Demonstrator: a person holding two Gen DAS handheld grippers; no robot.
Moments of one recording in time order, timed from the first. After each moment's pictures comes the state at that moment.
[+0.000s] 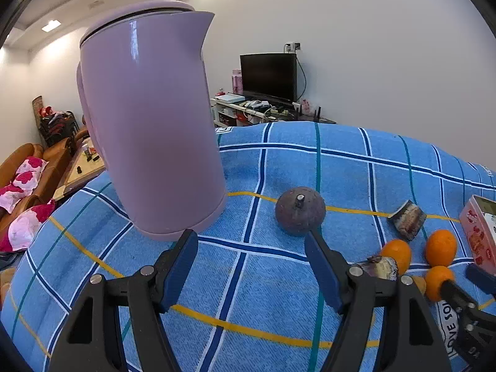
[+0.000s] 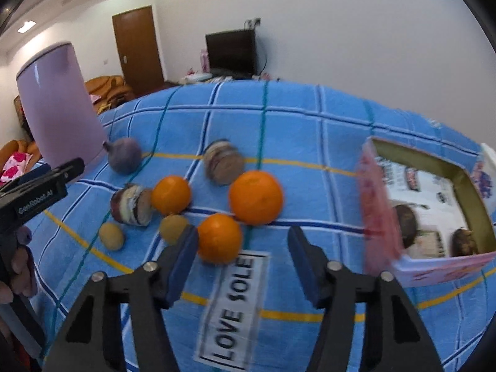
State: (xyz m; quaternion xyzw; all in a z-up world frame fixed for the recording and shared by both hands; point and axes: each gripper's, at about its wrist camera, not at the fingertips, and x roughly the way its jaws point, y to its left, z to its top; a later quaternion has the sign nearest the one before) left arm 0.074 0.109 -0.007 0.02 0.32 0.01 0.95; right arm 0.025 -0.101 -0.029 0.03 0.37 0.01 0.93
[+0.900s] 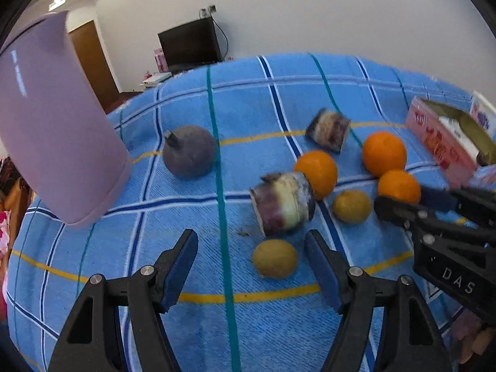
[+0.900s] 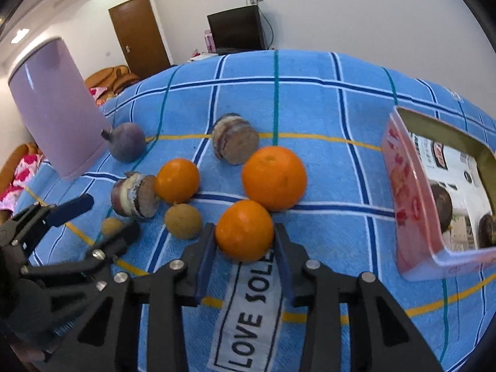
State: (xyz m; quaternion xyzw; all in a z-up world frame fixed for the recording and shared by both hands) left arm 0.059 0.039 -0.044 0.13 0.41 -0.13 0.90; right arm 0.045 -0.101 -0.043 0.06 0.42 0.03 0.90
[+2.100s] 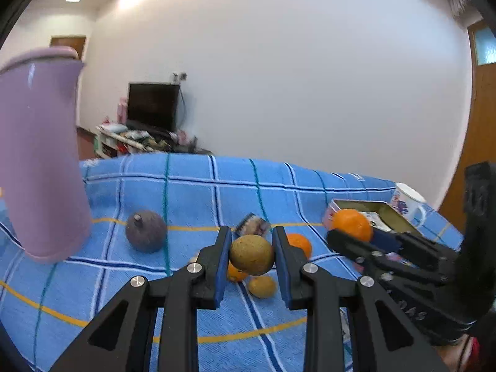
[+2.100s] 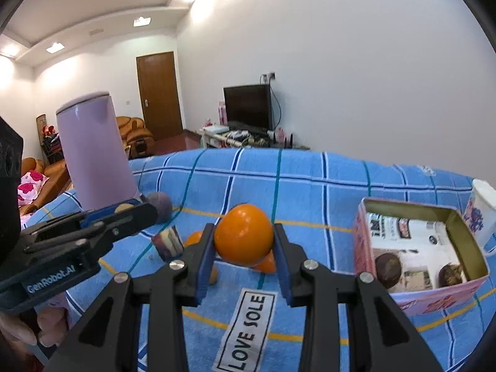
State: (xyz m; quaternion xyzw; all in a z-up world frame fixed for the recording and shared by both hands) left arm 0.029 0.067 0.013 -0.04 0.23 -0.27 0.93; right arm -0.012 -0.101 0.012 0.01 0.23 0.03 0.97
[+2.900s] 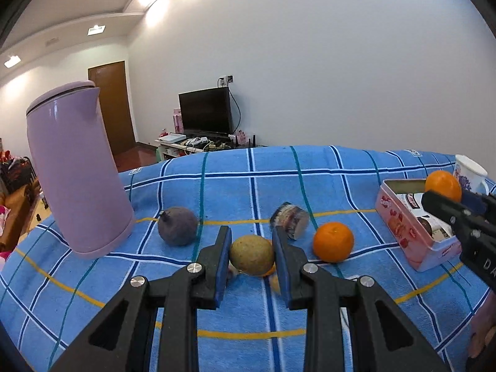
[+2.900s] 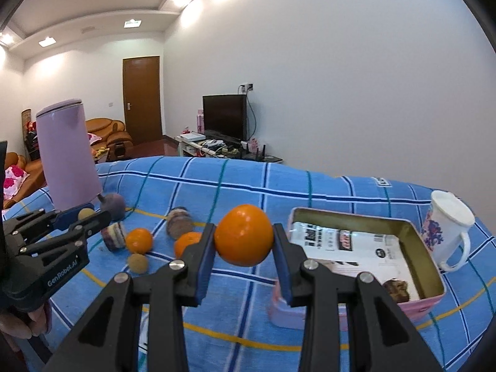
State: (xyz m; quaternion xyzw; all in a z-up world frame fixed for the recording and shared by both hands) left arm 0.019 0.015 -0.004 0.05 0.23 -0.12 0.96; right arm -0.032 -0.166 0.016 -0.01 0.21 -0.02 0.98
